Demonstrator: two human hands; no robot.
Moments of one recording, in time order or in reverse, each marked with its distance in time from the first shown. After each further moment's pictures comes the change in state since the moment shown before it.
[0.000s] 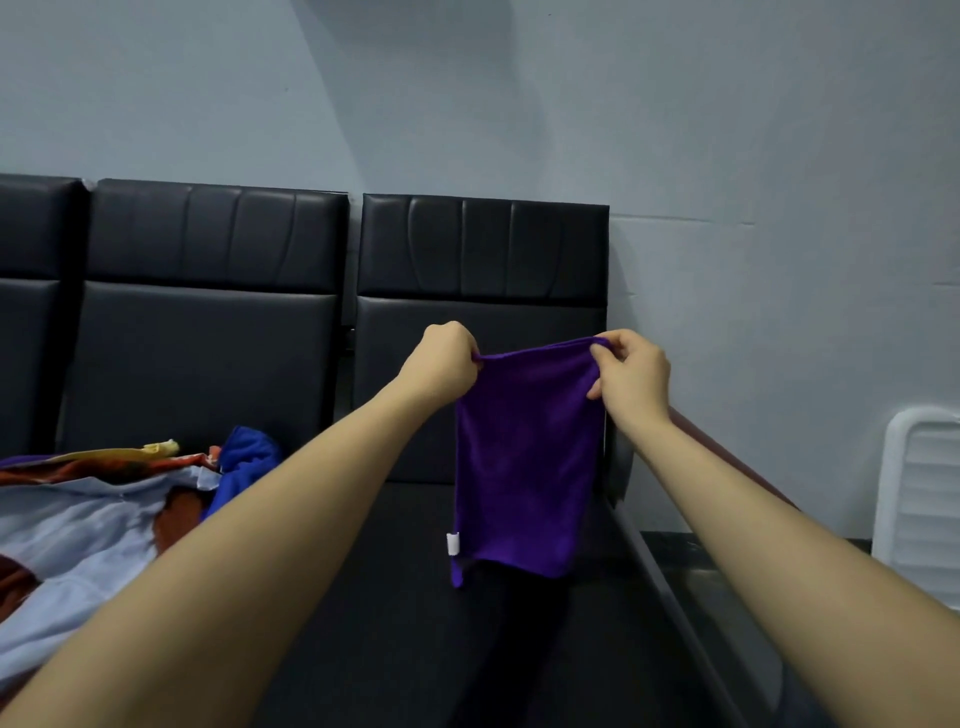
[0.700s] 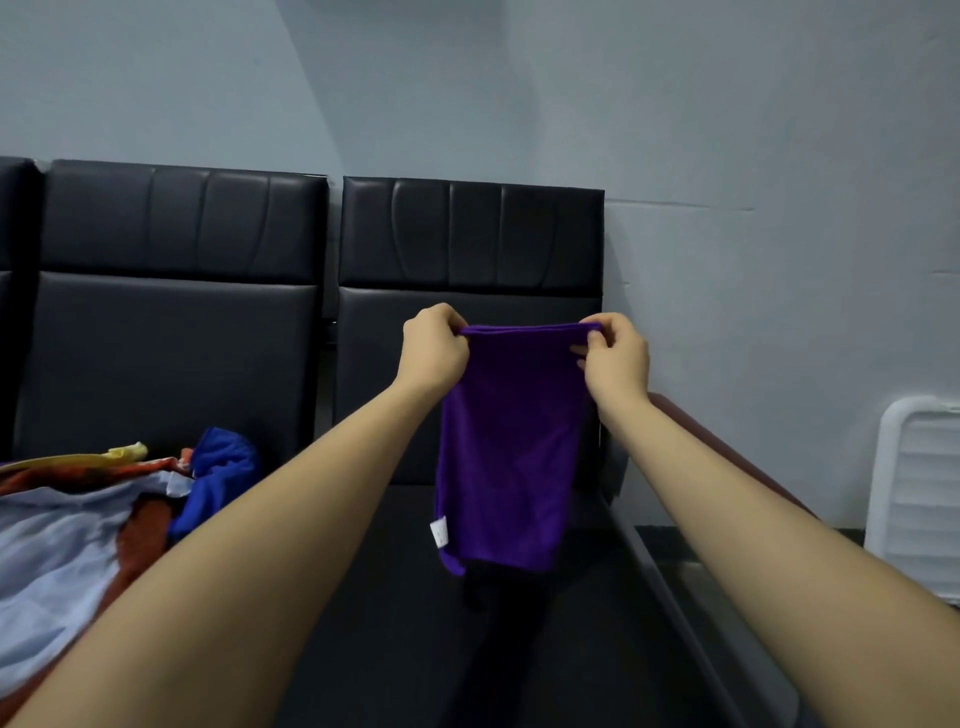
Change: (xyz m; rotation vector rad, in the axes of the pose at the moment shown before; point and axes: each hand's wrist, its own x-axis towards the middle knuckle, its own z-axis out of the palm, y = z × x) left_hand 0.031 -0.012 0.028 -0.277 0.269 -0.082; right_hand 0.025 0.016 0.032 0.179 0.039 0.155
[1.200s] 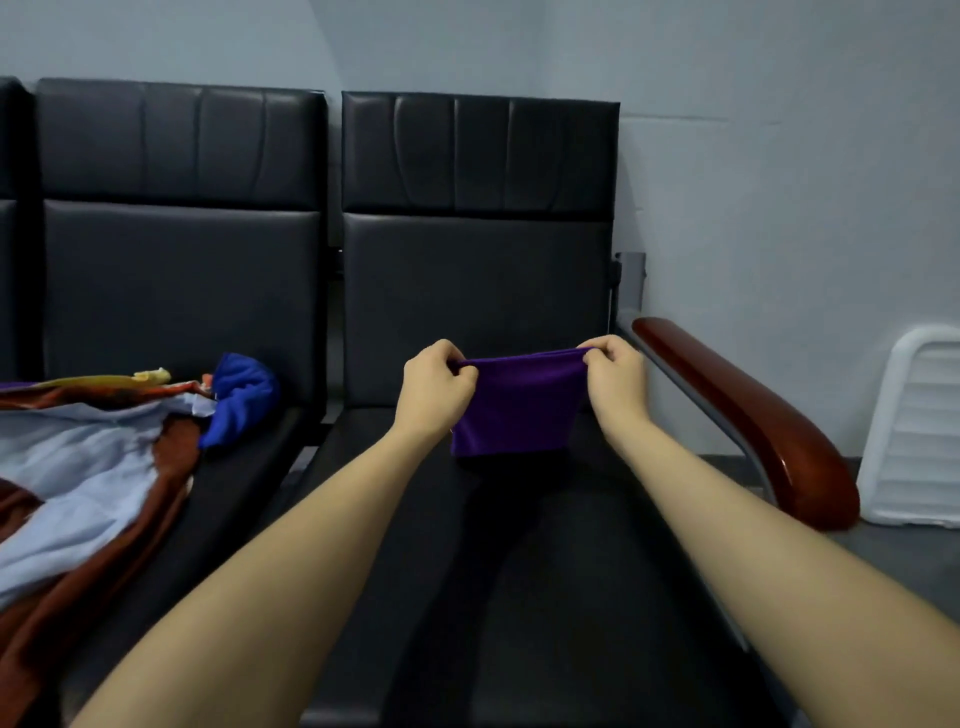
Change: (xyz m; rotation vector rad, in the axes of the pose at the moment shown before) left_hand -0.105 -0.051 0.023 -0.069 -0.091 -0.110; right_hand -0.073 0.059 -0.020 -0.135 -0.085 0.179
